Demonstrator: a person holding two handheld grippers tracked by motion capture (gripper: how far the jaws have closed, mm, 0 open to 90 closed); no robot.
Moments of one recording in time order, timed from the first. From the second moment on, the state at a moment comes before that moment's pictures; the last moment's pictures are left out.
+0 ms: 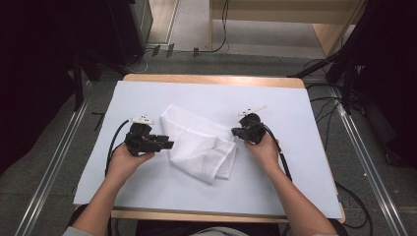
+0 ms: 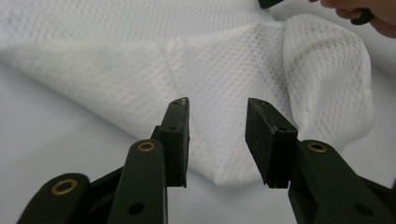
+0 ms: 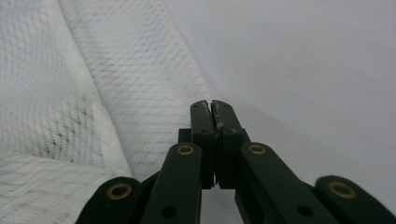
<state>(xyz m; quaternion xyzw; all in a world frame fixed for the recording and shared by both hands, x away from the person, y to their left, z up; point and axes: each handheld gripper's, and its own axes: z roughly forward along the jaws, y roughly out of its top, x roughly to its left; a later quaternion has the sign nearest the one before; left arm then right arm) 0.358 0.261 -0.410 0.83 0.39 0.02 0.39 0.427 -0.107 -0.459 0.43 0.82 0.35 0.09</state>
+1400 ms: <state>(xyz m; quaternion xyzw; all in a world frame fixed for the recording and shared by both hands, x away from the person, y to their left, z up) 0.372 0.247 -0.412 0.84 0.38 0.02 0.38 0.411 -0.177 -0.454 0.48 0.79 0.36 0.07</state>
